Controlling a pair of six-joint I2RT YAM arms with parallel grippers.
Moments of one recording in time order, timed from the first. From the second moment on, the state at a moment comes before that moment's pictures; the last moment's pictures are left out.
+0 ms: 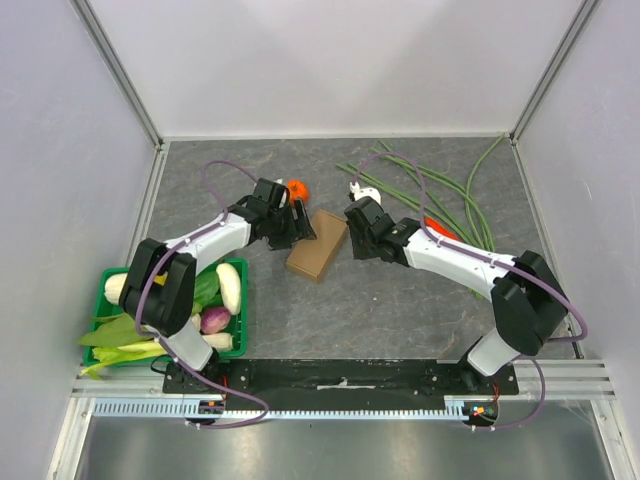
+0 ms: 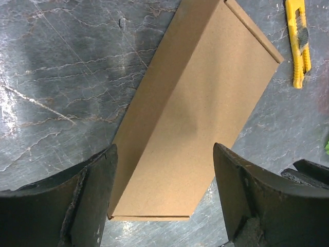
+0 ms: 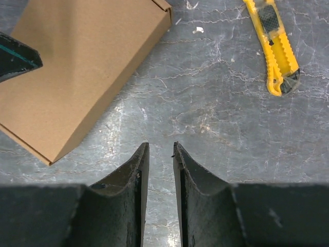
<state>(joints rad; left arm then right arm) -0.43 1.66 1.06 -0.33 0.16 -0.67 0.76 1.58 1.10 -0.43 0.27 0.47</state>
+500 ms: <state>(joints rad) -0.52 1.57 0.83 -0.16 0.33 -0.72 0.76 1.61 1.09 -0.46 0.34 0.50</state>
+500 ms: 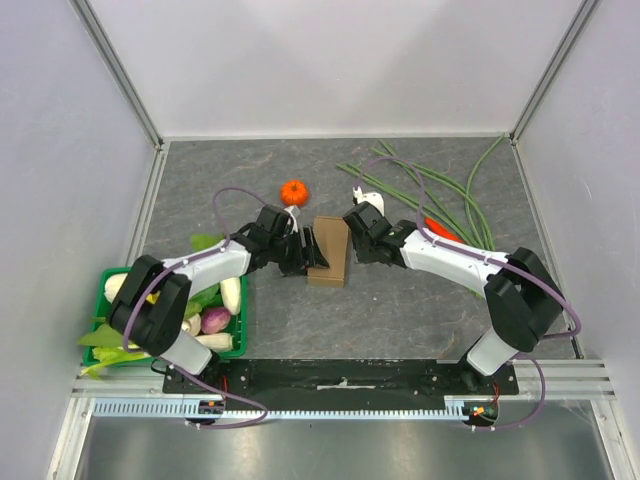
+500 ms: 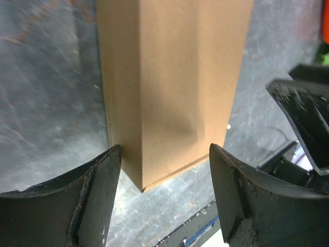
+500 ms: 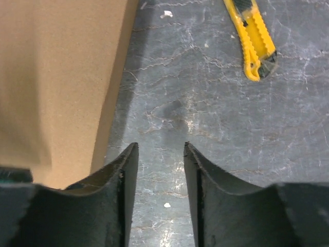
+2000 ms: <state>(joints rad) -0.42 1.10 0.98 -0.65 -0.23 -0.65 0.99 1.94 1.42 -0.58 0.54 0.60</state>
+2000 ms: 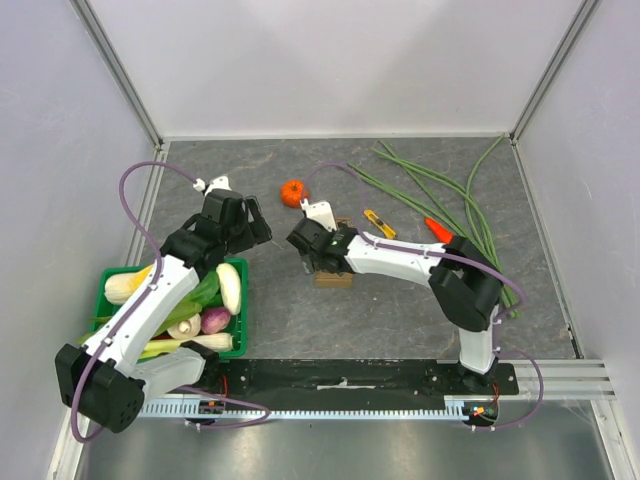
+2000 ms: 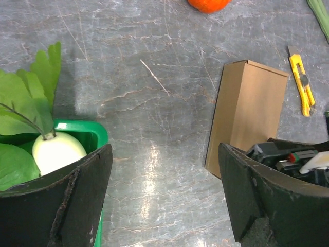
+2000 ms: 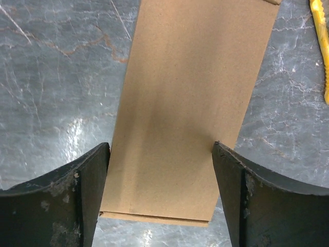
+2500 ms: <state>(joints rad) -0.42 1.19 0.90 -0.52 0.04 -0.64 0.74 1.61 1.00 -0.20 0.08 0.51</state>
